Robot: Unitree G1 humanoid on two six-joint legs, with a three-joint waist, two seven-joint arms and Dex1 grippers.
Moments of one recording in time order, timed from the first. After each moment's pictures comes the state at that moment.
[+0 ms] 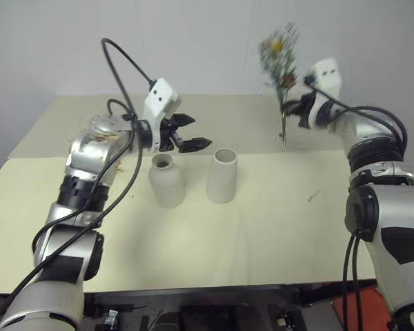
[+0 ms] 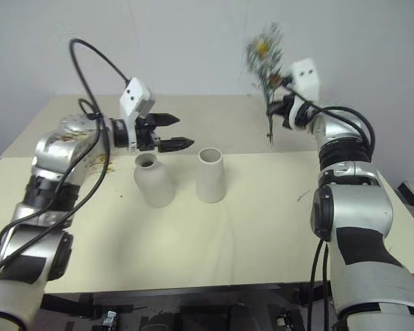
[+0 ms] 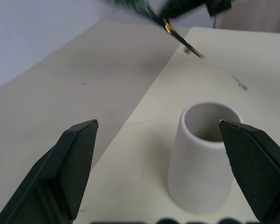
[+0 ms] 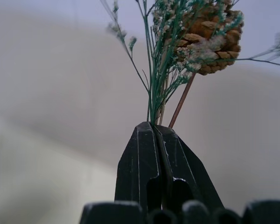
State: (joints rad) left arm -1.12 0.55 -0.14 0.34 -0.33 0.63 -0.96; right arm -1.43 -0.52 -0.19 1.06 0.05 0.35 0.60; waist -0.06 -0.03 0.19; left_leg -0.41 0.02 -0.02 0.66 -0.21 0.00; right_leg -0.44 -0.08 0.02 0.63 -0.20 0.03
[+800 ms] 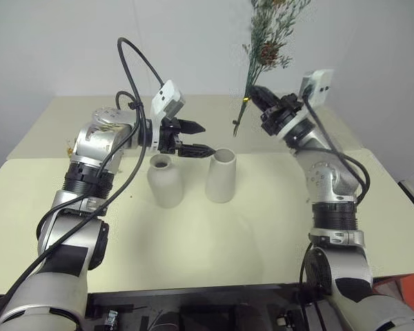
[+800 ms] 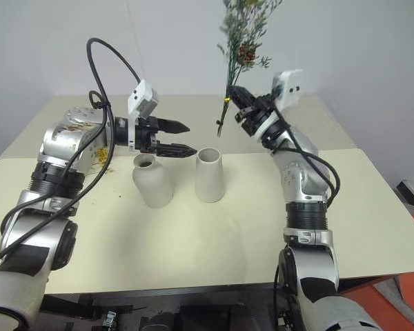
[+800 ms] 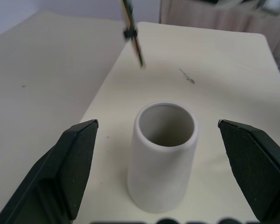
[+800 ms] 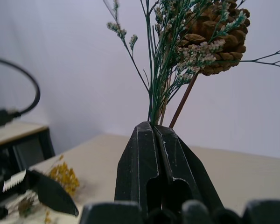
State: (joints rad) left arm -1.17 0.57 -0.16 0.45 -0.30 0.59 -1.27; right arm -0.93 -0.24 -0.18 0.21 0.44 0.32 0.59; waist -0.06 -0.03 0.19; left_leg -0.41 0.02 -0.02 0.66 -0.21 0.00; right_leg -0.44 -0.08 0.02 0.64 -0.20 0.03
